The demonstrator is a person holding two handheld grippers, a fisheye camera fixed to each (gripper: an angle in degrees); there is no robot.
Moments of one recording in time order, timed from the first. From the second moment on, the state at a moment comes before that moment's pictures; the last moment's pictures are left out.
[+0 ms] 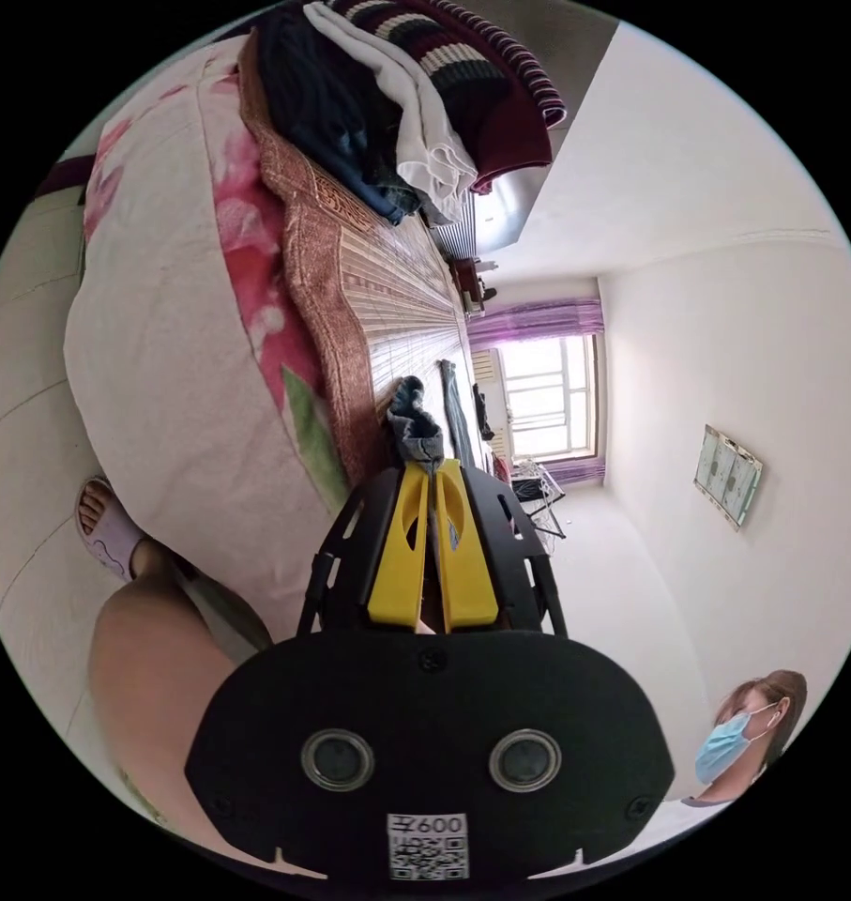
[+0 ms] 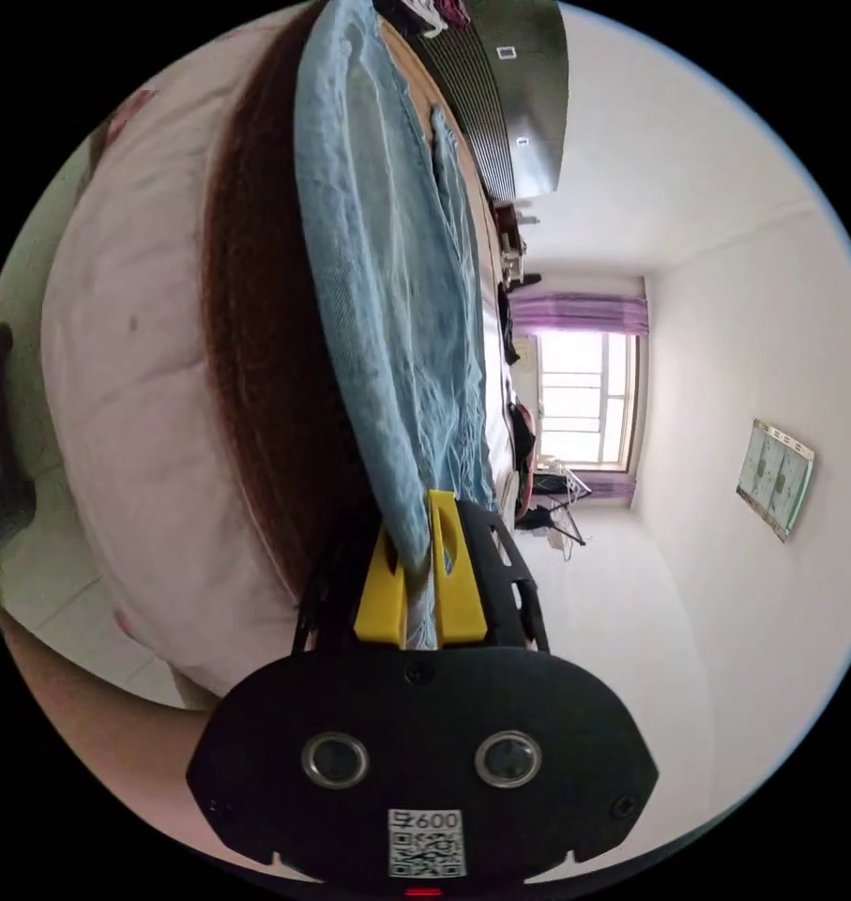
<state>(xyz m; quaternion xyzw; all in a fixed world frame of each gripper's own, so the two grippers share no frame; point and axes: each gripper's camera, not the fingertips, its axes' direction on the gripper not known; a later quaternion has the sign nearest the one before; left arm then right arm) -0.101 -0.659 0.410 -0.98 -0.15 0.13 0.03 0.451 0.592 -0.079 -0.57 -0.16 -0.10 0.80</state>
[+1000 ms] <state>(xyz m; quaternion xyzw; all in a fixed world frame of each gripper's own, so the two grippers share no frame) -0.117 -0.761 0.403 -0.99 -0.07 0.08 0.04 0.425 0.187 -0.252 -0.70 -0.17 -0.15 0.67</state>
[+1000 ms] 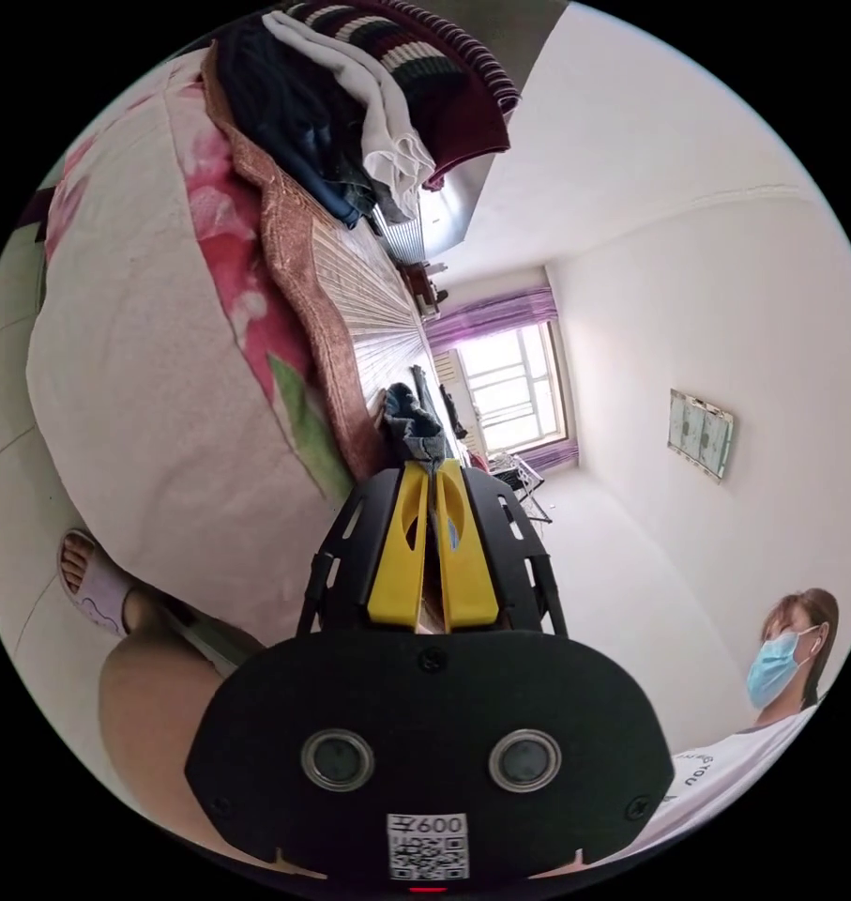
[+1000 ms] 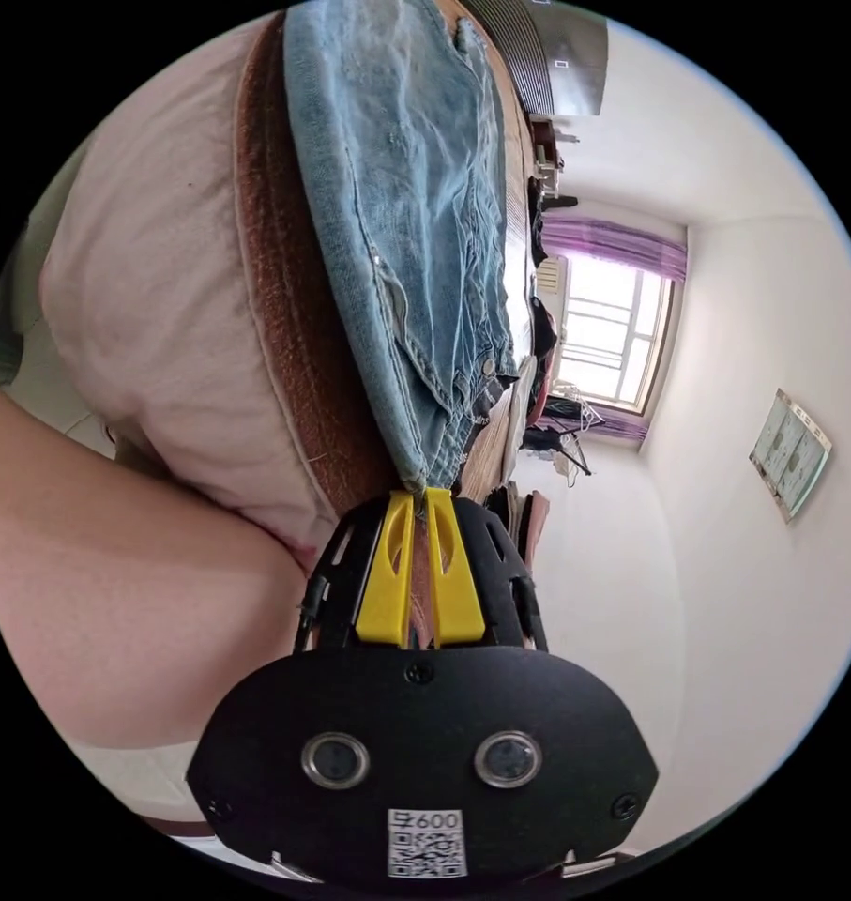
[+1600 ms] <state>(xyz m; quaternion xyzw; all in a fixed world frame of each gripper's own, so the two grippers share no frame) -0.085 -0.814 0.376 -0.99 -0.04 0.10 0.05 0.393 -0.150 -0.290 -0.71 -0.19 -0.10 0.67</state>
